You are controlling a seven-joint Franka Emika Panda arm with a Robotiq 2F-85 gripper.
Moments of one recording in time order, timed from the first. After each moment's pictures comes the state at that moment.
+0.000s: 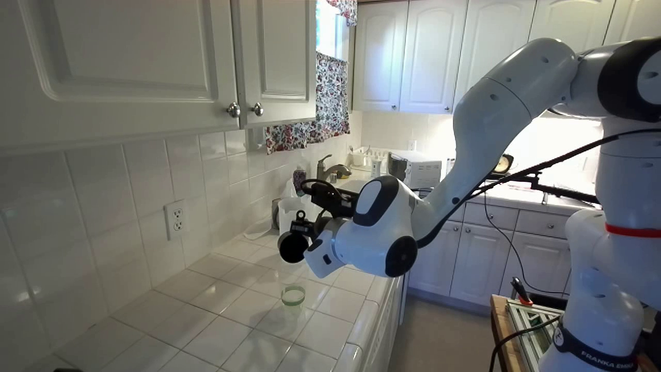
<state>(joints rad) 0.12 0.16 0.12 -2.23 -2.02 2.21 -0.33</state>
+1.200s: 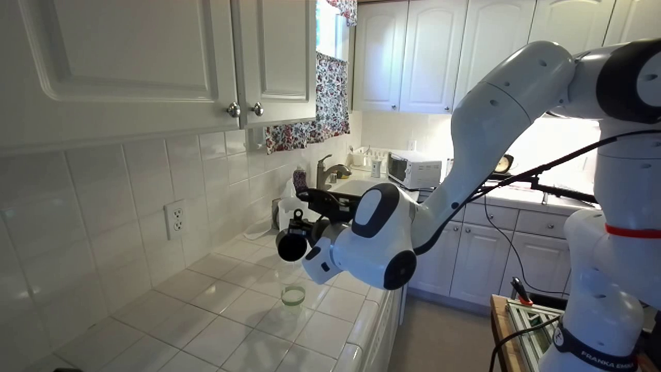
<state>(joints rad) 0.14 0.18 0.12 -2.23 -2.06 2.12 -0.35</state>
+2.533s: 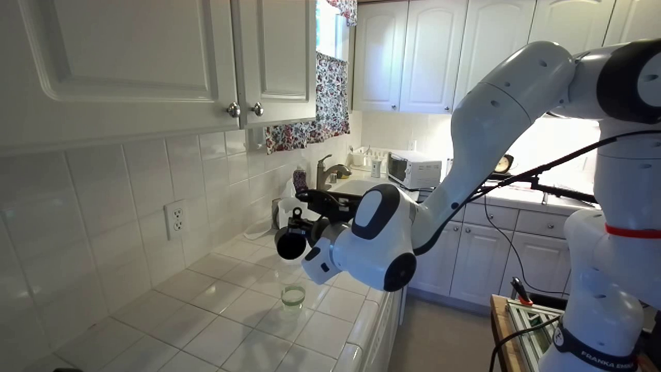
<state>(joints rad) 0.15 0.18 0.13 -2.23 -2.07 2.10 -0.35</state>
